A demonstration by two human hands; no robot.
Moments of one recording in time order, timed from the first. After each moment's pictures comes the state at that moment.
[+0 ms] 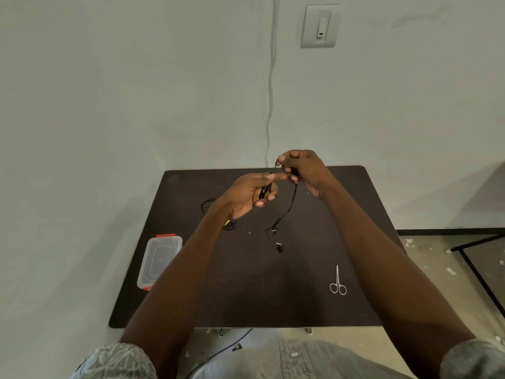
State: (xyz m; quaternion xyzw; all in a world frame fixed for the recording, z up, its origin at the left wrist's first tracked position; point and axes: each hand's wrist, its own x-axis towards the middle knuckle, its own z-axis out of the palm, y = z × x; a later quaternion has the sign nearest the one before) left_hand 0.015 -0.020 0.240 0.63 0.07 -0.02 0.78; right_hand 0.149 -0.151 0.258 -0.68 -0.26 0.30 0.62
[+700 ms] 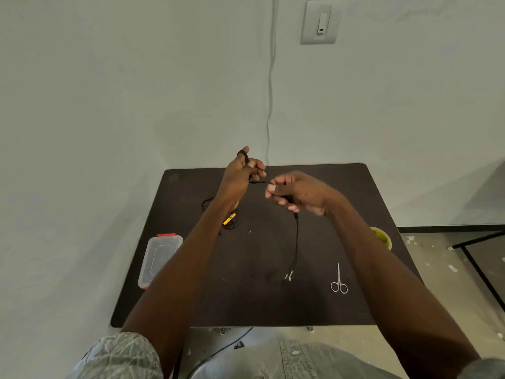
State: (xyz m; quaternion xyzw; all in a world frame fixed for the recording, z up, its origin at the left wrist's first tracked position) left_hand 0.035 -0.004 0.233 0.69 0.18 0.20 0.68; right_hand 0.117 -0.171 0.255 -0.65 -0.36 0.46 0.49
